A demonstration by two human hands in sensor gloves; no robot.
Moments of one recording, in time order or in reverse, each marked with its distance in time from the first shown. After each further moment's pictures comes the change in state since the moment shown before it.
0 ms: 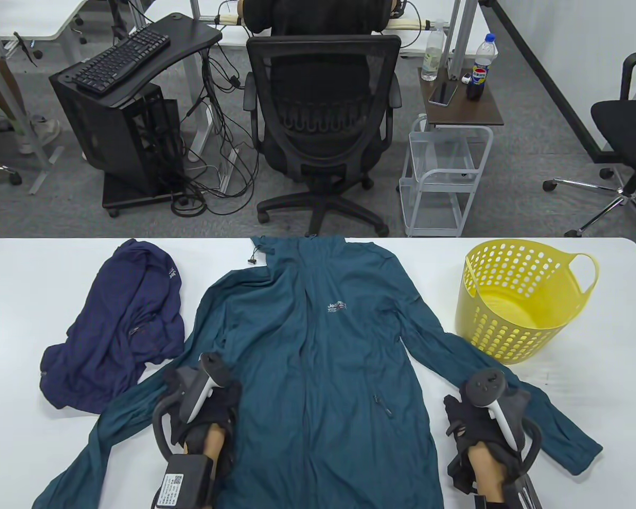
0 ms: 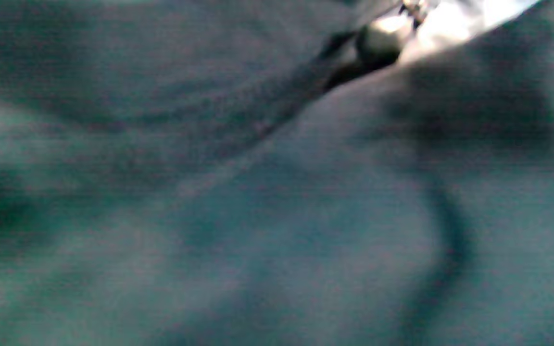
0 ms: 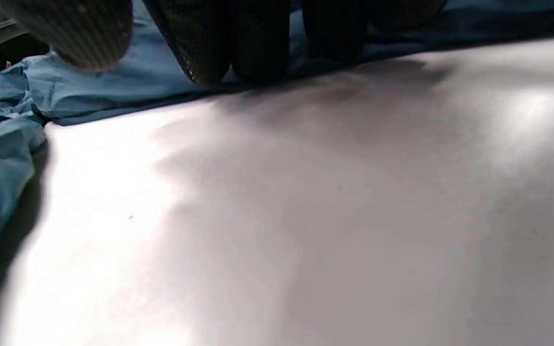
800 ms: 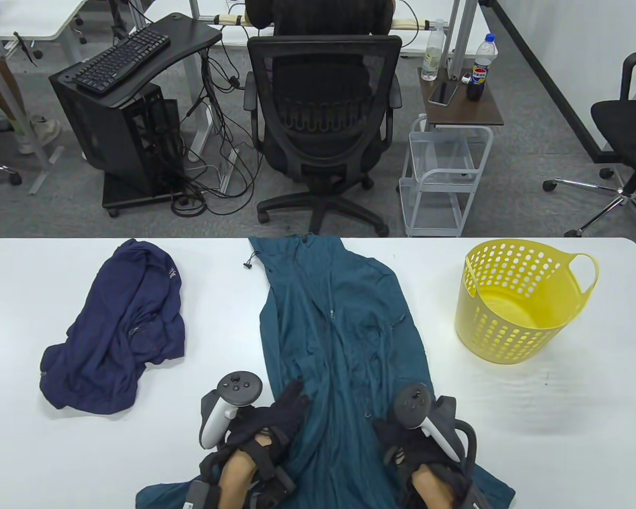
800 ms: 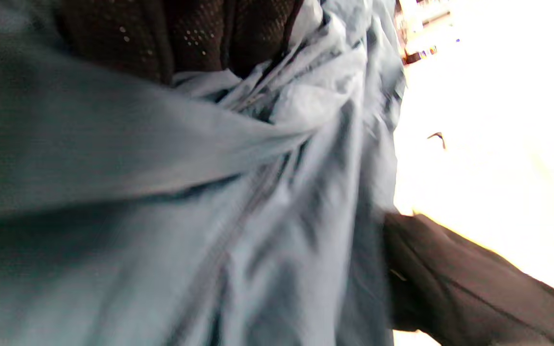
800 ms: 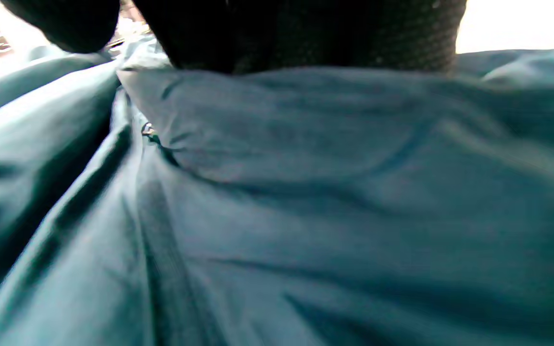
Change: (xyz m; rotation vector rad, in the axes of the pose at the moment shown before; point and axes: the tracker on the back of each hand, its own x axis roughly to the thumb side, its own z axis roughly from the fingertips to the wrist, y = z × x) left_hand 0.067 -0.027 0.082 -0.638 -0.558 0.716; right_hand 0.094 0.039 0.078 0.208 -0.365 0.064
